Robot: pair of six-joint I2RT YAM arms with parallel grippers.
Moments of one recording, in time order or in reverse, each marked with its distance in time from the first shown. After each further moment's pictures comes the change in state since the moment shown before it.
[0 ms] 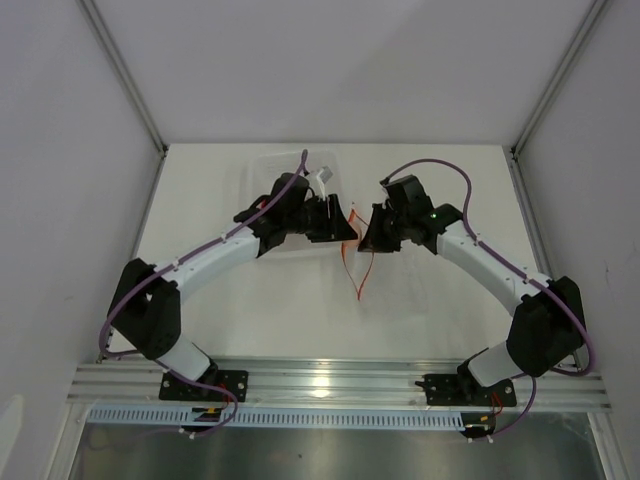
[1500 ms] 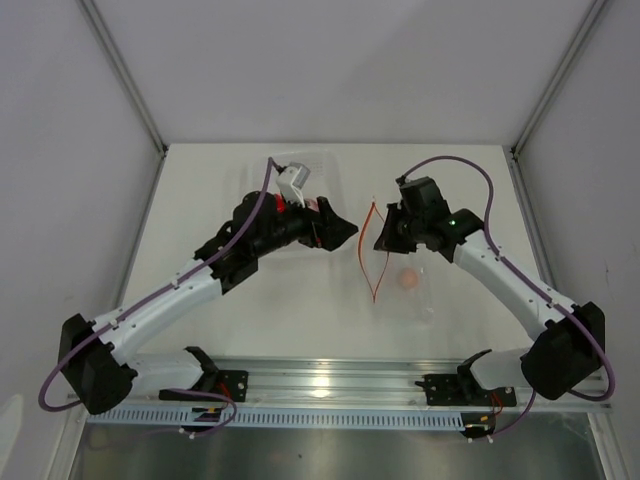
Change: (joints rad) left arm -0.108 -0.379 -0.154 0.152 -0.258 0.126; right arm -0.011 -0.125 -0.016 -0.090 0.124 -0.048
